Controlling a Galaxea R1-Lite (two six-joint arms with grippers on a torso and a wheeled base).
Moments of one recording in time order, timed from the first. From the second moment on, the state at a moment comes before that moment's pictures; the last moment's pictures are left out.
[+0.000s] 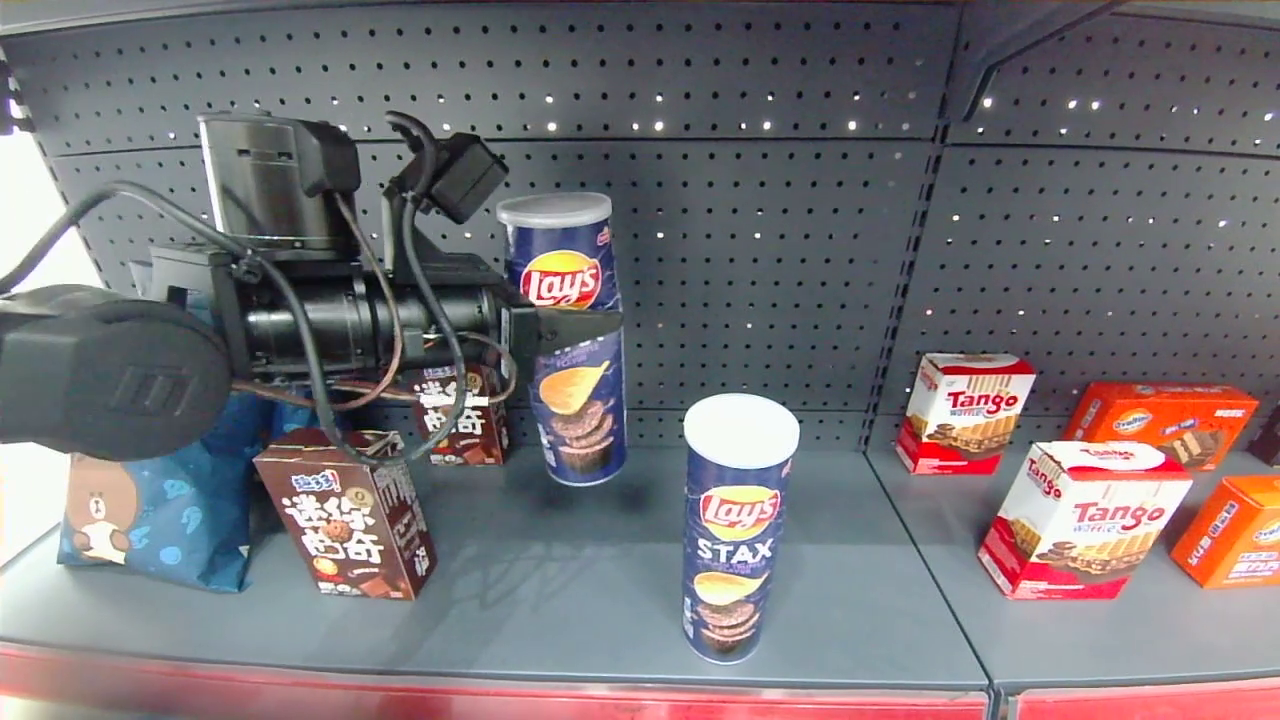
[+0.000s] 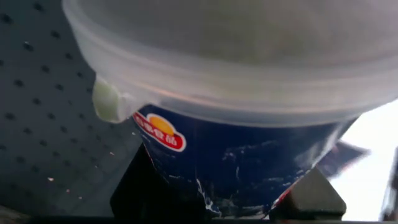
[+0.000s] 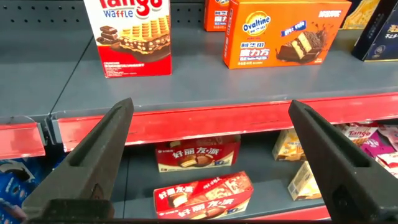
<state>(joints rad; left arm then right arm) -0.36 1.75 -1.24 -0.31 -0.56 0.08 0.16 0.09 0.00 -0.05 -0.36 -0.04</state>
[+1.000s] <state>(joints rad) -0.41 2.06 -1.47 -0.33 -0.59 0.11 0.16 0.09 0.00 -0.05 -0.36 -0.04</state>
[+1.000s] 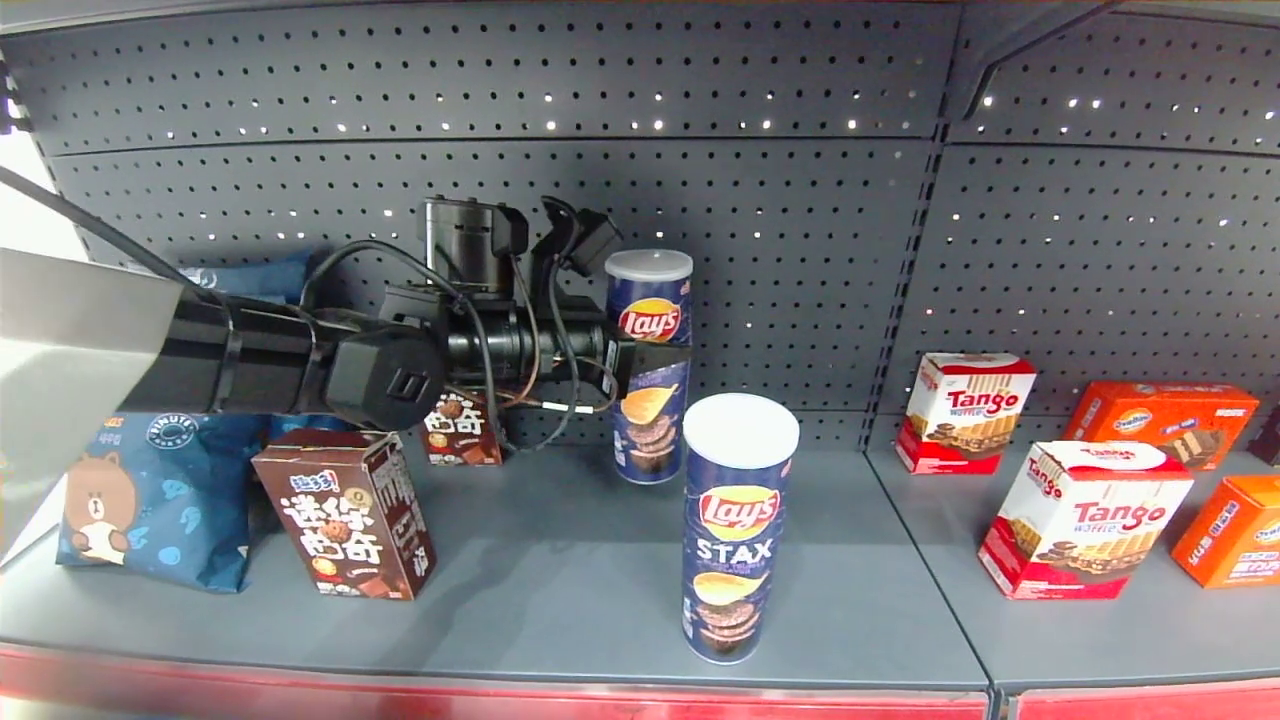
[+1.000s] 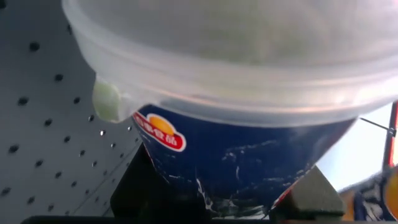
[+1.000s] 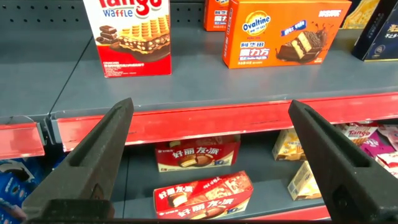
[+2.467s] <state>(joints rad) -0.42 2.24 -1.59 -0.39 -0.60 0.11 0.16 0.09 0.00 -0.05 -0.37 -0.04</state>
